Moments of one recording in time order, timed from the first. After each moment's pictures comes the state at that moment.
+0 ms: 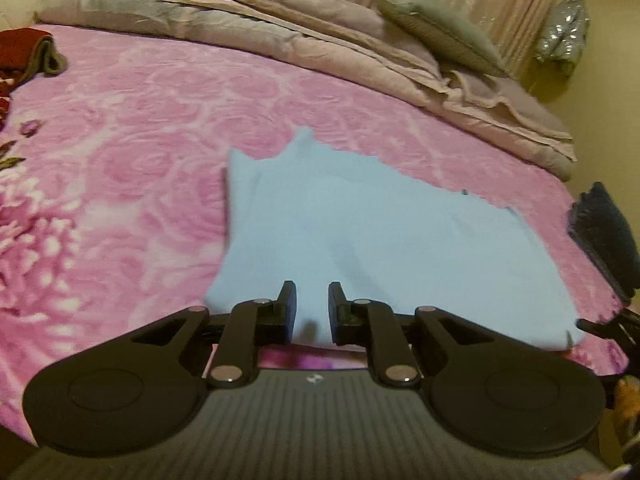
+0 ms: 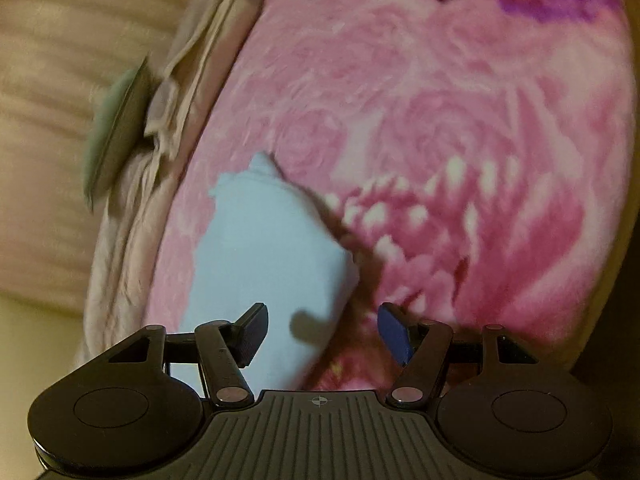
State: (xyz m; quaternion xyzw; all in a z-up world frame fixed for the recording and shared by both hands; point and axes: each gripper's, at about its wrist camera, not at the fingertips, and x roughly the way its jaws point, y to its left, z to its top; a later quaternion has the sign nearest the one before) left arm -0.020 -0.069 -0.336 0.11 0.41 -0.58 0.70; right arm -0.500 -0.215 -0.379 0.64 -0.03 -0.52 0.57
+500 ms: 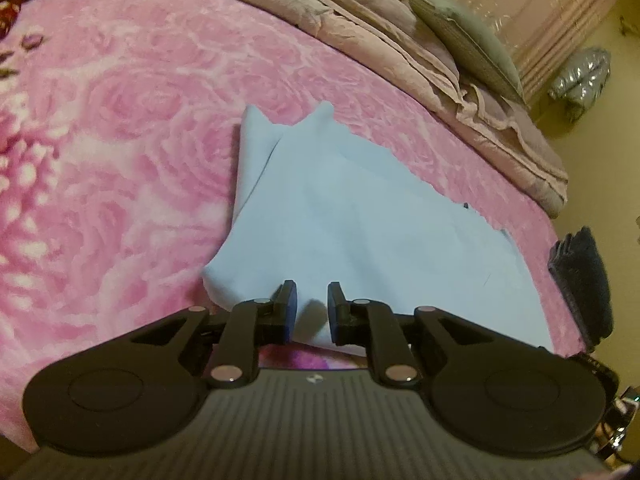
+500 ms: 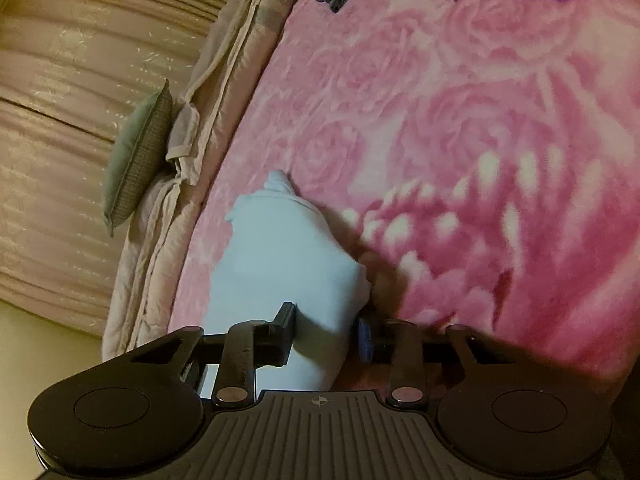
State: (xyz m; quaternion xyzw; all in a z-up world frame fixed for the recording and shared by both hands) left arm 0.006 -0.075 -0.365 0.04 0.49 -0.56 0.67; right arm -0.493 -0.228 -0.403 0.60 -0.07 -0.53 0.60
